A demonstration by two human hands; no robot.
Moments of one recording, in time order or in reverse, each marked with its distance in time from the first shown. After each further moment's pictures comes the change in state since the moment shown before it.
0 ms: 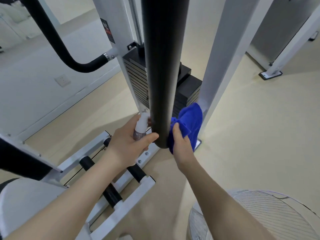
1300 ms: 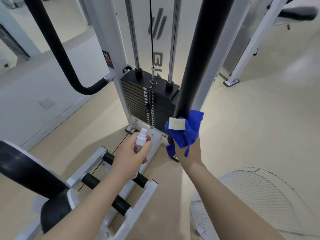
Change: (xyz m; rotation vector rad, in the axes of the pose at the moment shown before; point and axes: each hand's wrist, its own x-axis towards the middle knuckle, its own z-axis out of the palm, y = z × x) left_hand -0.052 -0.008 -0.086 -0.103 -0.089 0.044; right_hand -0.083 -0.023 0.032 -0.387 0.250 -0.418
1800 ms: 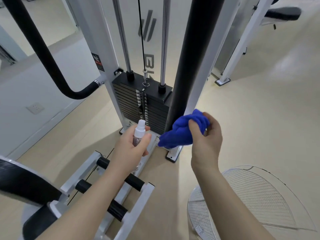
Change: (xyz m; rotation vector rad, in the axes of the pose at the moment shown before) left_hand 0.019 0.022 0.003 -0.013 0.011 0.092; right_hand -0.021 -0.077 -0.049 0.615 0.424 0.083
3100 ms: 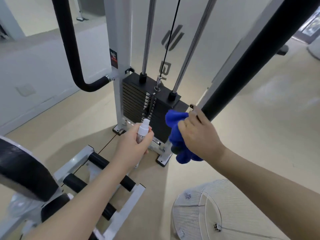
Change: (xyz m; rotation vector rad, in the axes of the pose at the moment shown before) left_hand 0.009 -0.019 -0.054 -0.184 -0.010 -0.038; right_hand 0.019 -0.026 0.056 -2.151 -0.543 -1.470
